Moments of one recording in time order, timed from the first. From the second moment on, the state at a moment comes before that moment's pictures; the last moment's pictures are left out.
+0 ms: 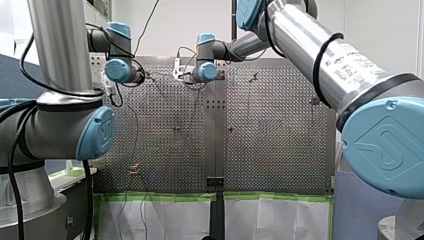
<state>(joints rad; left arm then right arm) 0.07 -1.32 -2.13 -2.70 -1.56 -1.81 2.42 -0.80 0.77 -0.05 1.59 1.63</state>
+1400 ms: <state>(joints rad) -0.04 -1.52 -1.86 -2.74 -1.59 -1.78 2.42 -0.80 0.77 -0.06 1.59 1.63</state>
